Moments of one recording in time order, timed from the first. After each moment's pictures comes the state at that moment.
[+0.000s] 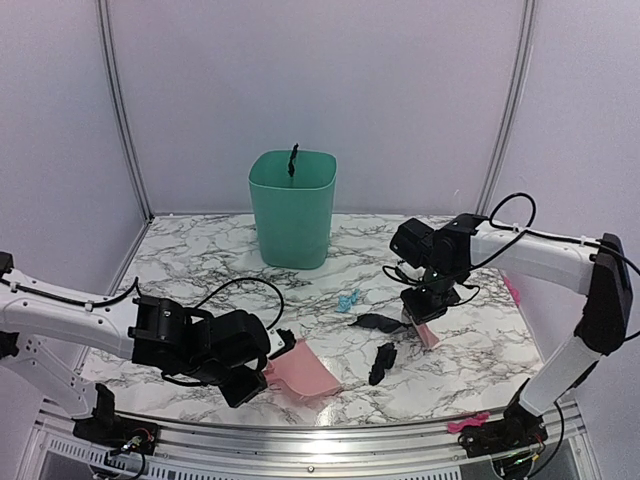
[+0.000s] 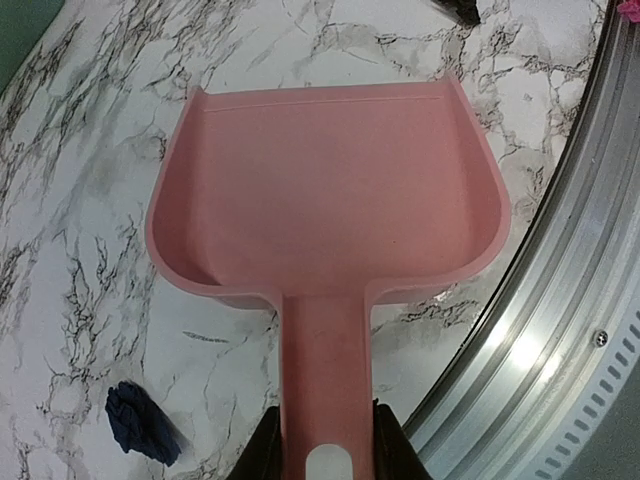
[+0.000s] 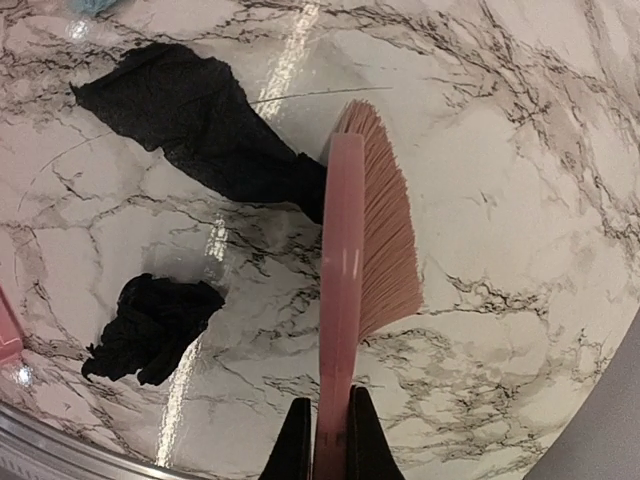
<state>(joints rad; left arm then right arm) -1.33 1.39 0.93 -0.68 -0.20 -0.30 0.71 1.58 1.23 -1.10 0.15 0.33</state>
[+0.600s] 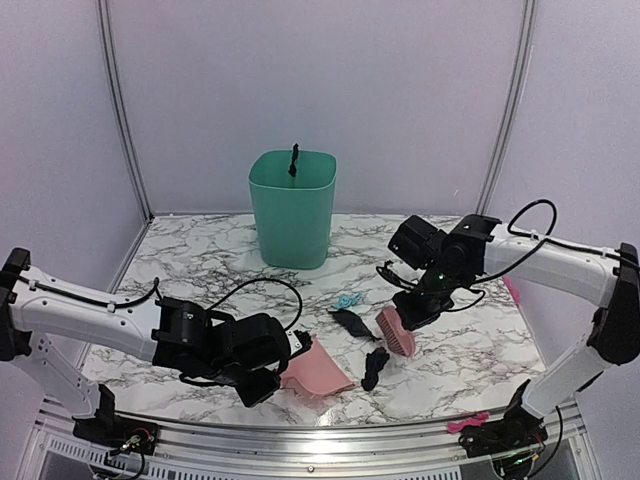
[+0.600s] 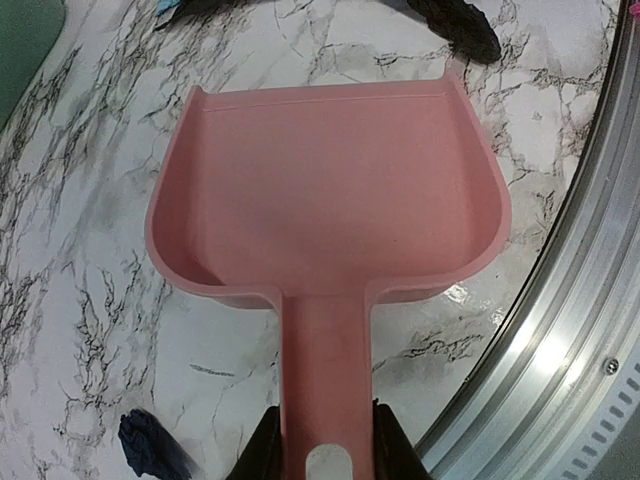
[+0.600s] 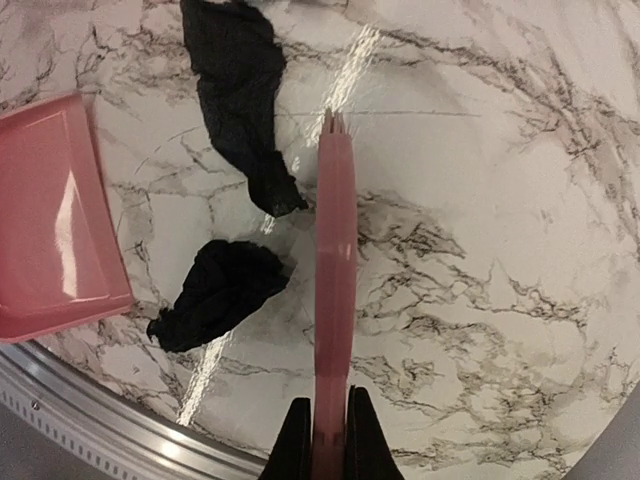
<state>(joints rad) -1.35 1.51 1.01 -0.65 -0.25 -0.27 0.81 1.48 1.21 -1.06 0.02 0.35</state>
